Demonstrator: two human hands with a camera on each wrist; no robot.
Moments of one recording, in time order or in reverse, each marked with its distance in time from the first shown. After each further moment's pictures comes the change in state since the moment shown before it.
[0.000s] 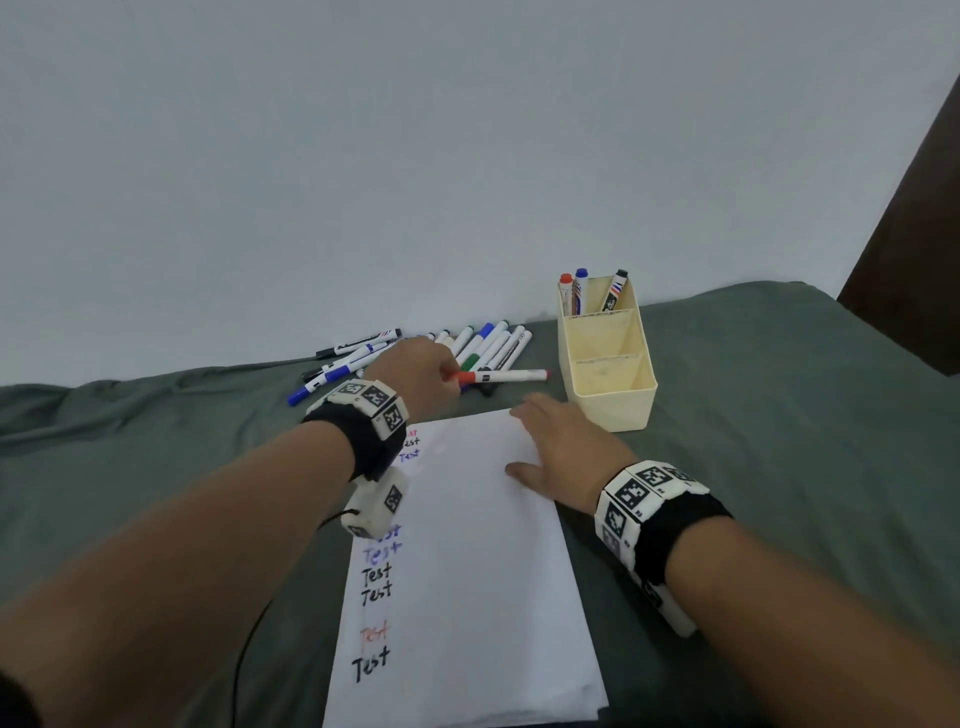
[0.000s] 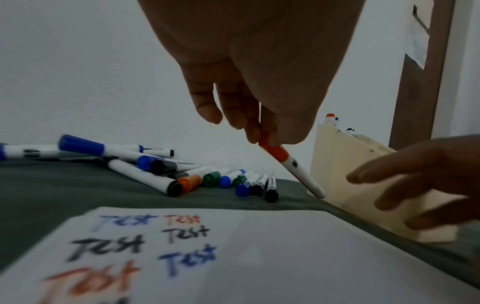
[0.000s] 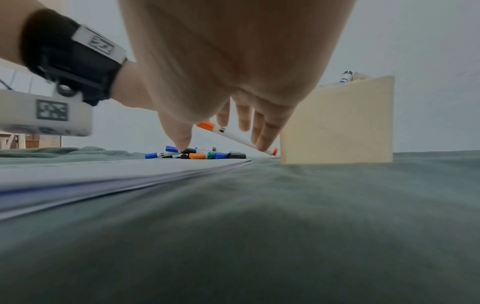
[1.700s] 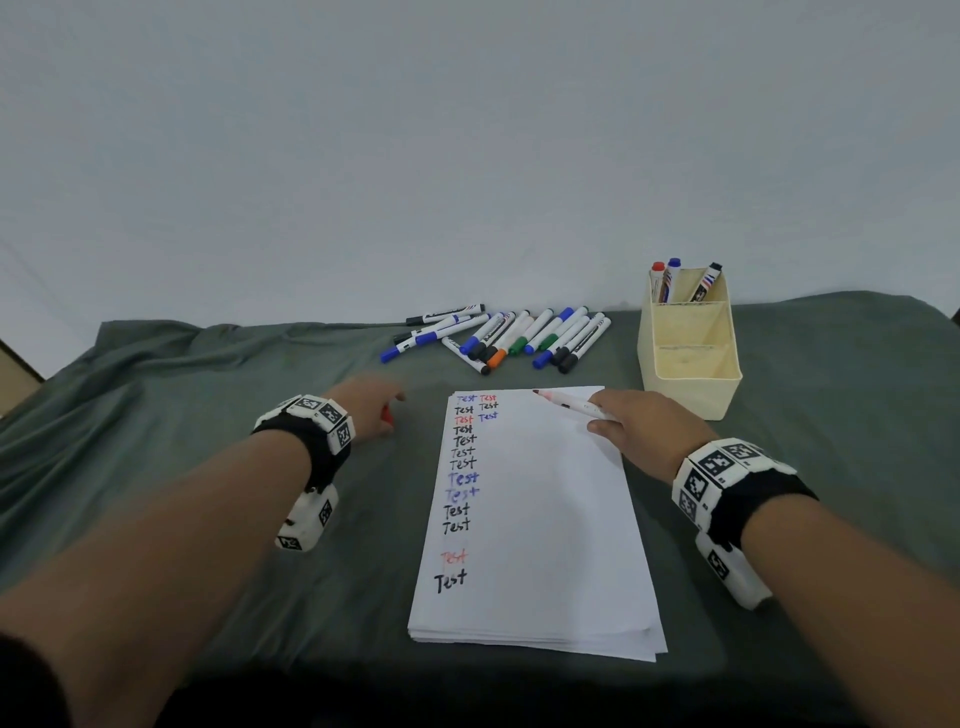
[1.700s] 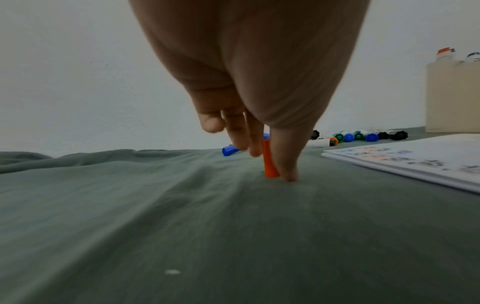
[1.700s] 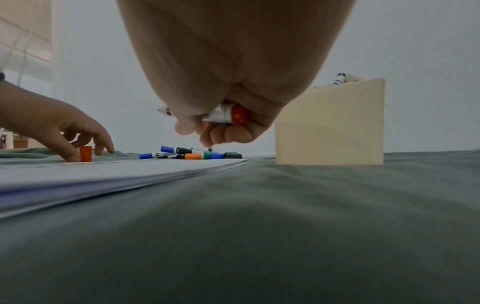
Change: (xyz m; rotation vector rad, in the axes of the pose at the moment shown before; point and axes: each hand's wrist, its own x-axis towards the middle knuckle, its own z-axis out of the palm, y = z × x) left_hand -0.115 -0.140 0.001 0.150 -0.305 -0.223; right_hand -0.006 -0.013 -0.010 -0.022 -0.014 0.034
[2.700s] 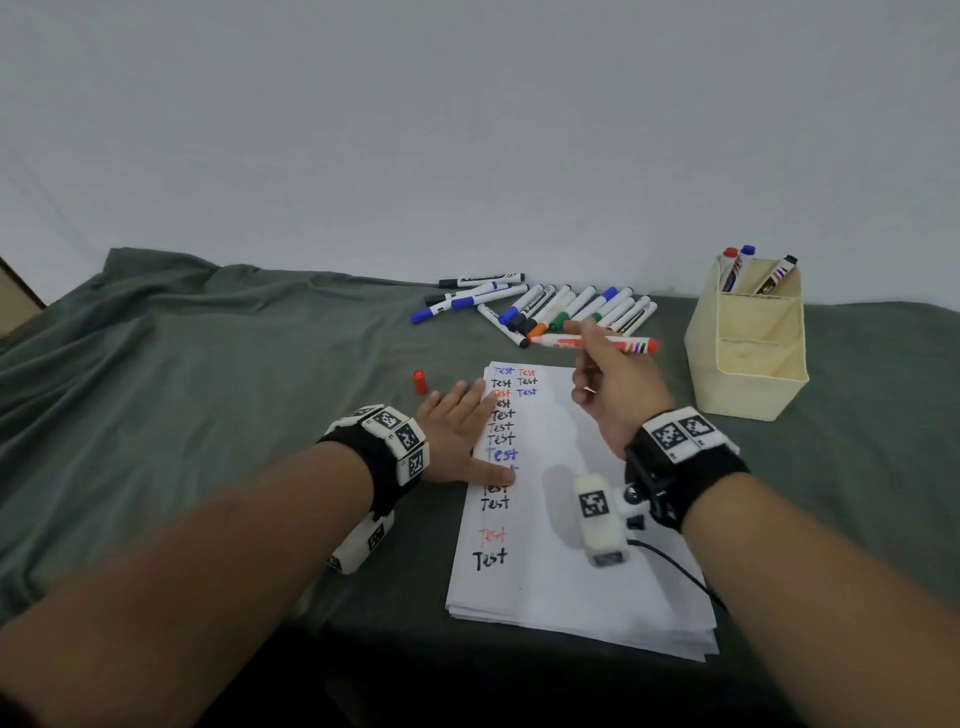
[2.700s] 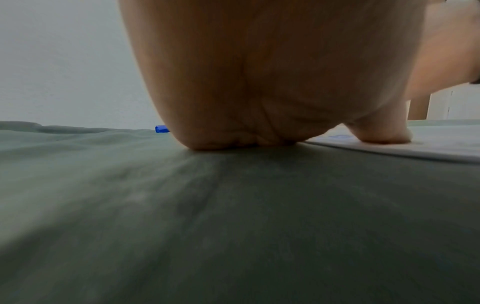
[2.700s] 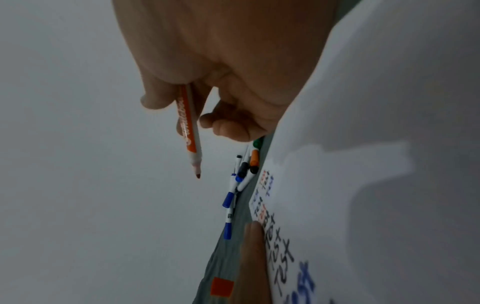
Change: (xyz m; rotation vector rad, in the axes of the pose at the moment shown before) left_hand -0.036 0.058 0.050 -0.046 -0.254 0.209; right_hand 0.049 -0.088 0.026 1.624 0.229 0.231
